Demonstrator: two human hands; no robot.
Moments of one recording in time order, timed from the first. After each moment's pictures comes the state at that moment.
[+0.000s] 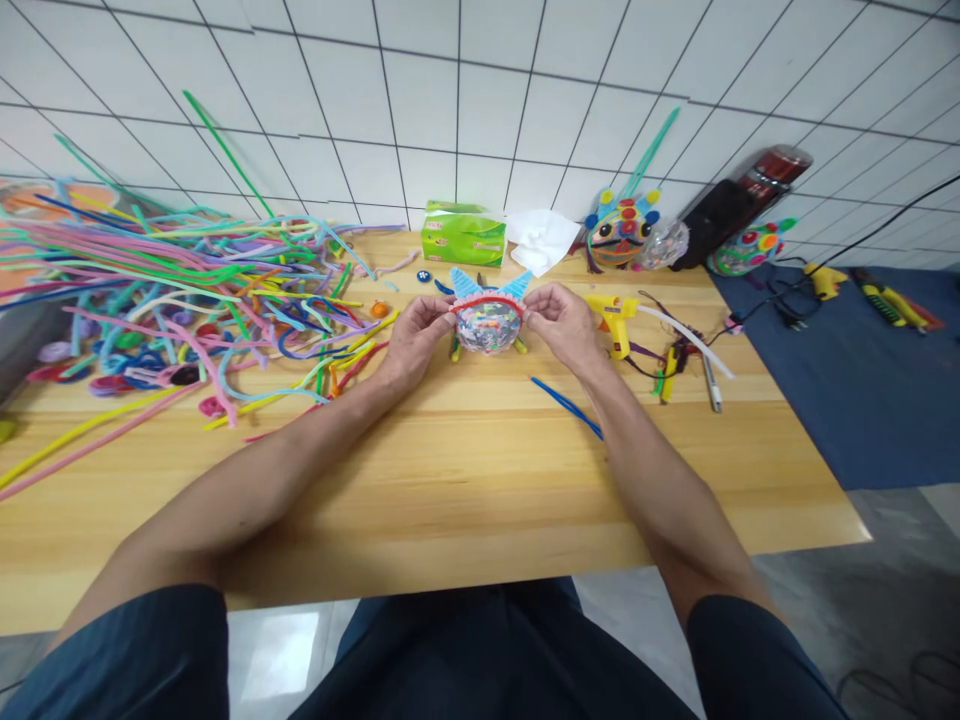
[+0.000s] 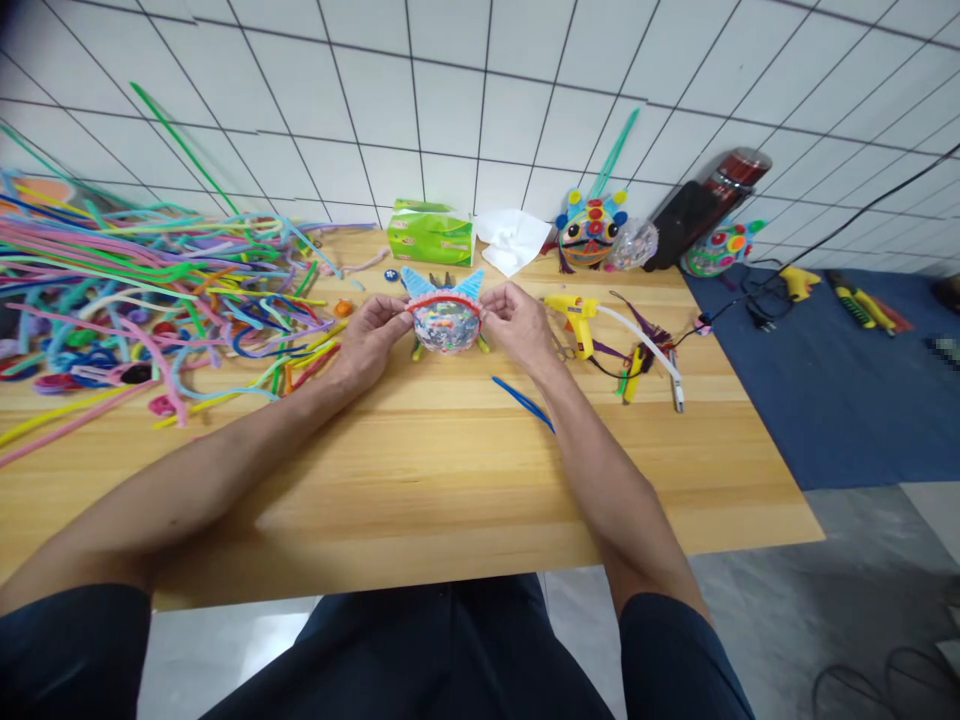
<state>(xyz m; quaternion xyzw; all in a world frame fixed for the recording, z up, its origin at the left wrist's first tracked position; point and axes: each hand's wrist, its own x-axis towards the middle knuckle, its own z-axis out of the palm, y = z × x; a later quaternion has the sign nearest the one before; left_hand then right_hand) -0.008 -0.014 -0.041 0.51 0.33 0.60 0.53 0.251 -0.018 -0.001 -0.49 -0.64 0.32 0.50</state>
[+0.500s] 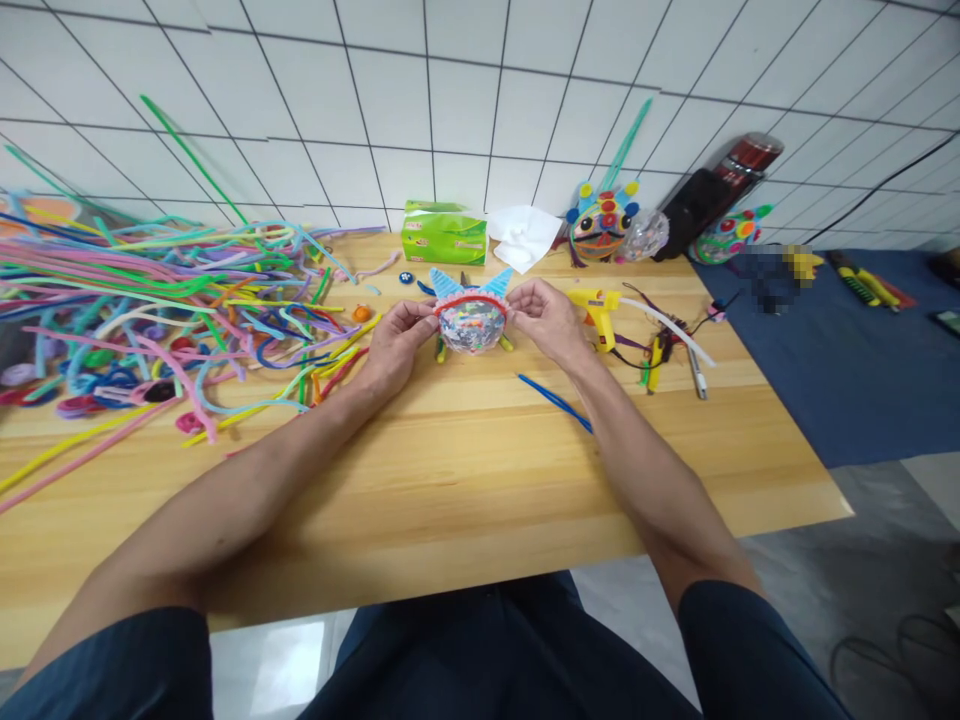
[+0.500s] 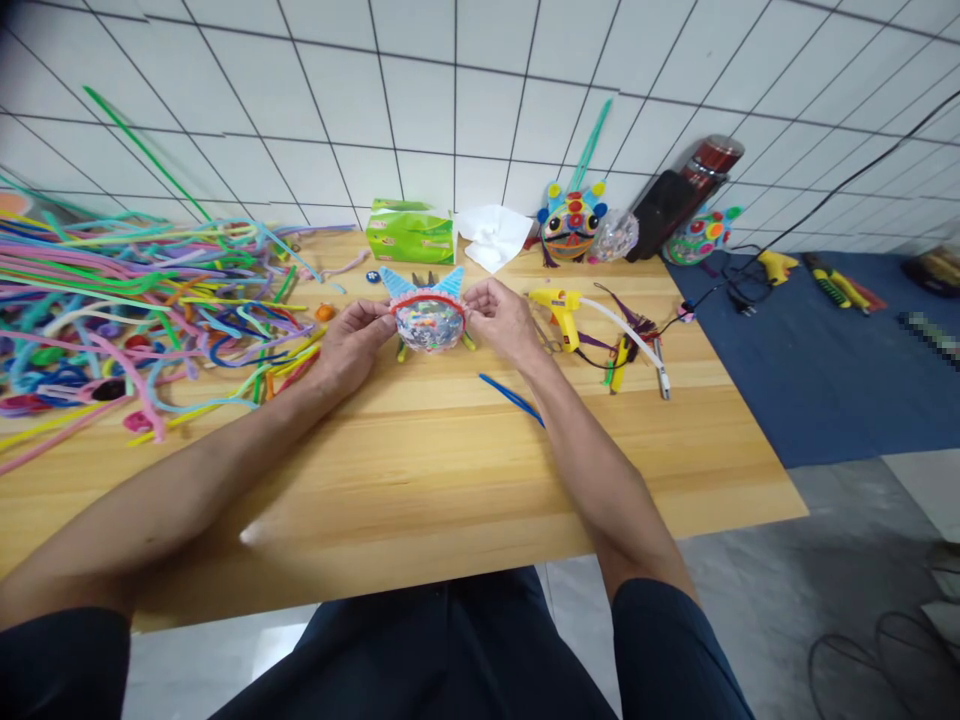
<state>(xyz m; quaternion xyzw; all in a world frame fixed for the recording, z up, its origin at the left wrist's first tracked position) -0.013 -0.012 -0.049 0.50 0.34 0.58 0.55 0.252 -0.018 -0.001 -0.49 -0.64 0.33 0.49</state>
